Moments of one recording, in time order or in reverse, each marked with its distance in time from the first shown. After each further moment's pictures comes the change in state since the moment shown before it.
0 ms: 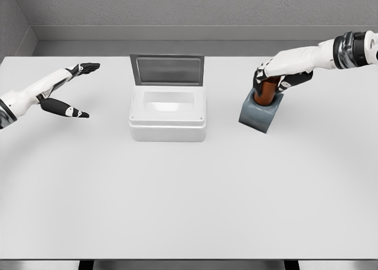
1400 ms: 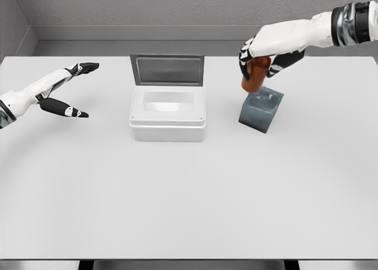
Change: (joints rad) left arm 0.000 0.002 0.001 0.001 0.000 0.000 0.000; right arm -0.097 -0.012 -0.043 -0.163 -0.030 -0.004 0.000
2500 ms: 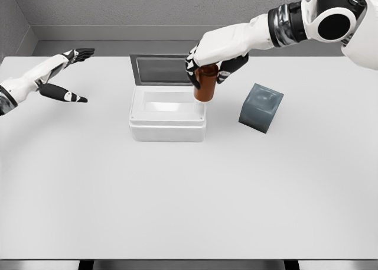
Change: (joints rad) left arm -0.127 -0.073 -0.004 0.189 -0.028 0.010 -0.008; right arm -0.018 0.206 0.008 0.031 -0.005 0.000 0.007
